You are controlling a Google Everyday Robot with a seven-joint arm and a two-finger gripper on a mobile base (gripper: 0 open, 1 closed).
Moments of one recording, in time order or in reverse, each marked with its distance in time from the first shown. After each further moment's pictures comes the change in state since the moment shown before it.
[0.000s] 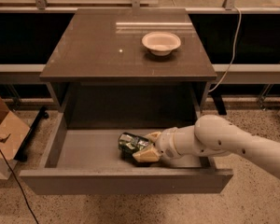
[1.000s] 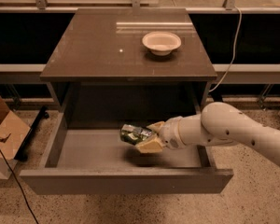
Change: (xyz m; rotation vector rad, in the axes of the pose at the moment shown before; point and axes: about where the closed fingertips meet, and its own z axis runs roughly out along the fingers) arm -0.032 -0.008 -0.034 0.027 -0.006 -0.022
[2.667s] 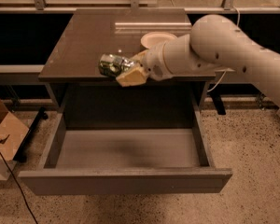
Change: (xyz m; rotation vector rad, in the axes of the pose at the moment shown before) arm -0.219 -0.046 -0.052 0.091 -0.101 -0.178
